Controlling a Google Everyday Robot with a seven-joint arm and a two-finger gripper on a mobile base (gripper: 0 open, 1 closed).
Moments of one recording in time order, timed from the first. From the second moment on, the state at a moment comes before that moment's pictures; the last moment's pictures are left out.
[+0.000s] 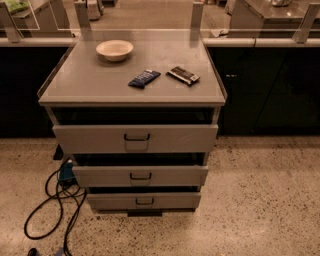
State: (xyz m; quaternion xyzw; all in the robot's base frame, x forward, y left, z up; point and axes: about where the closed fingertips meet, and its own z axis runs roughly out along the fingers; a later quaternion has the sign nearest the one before) arm 0.311 -0.235 0.243 -0.53 0.67 0.38 0.35
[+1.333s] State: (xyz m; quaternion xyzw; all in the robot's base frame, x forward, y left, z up) arm 0.336 -0.167 0.275 -0.53 0.63 0.27 0.50
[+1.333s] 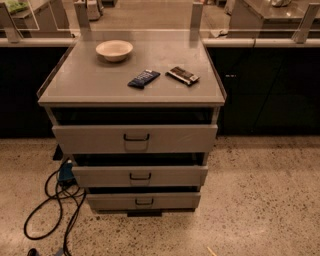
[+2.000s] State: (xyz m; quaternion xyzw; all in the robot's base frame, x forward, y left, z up) arm 0.374 -0.139 0.310 -0.49 0.63 0.16 0.58
